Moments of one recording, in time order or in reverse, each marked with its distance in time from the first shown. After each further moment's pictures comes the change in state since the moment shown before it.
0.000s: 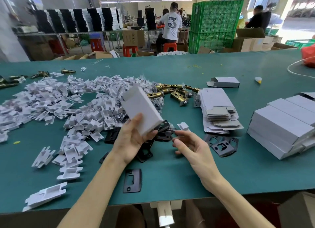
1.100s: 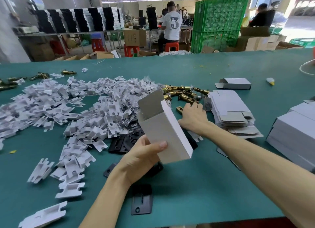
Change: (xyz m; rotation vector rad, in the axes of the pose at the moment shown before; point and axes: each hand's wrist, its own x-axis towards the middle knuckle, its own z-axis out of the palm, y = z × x) left_hand -0.011 0.004 0.002 0.271 -0.319 -0.217; right_hand 0.181 -0.008 0.026 -1.443 -0.055 0.134
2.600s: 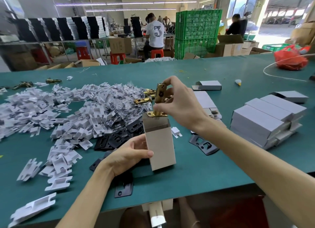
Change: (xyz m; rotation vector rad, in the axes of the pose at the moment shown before) left_hand -0.001 -0.015 0.003 0.183 -0.165 -0.067; right_hand -0.140 0.005 -0.118 0.757 0.250 -0.404
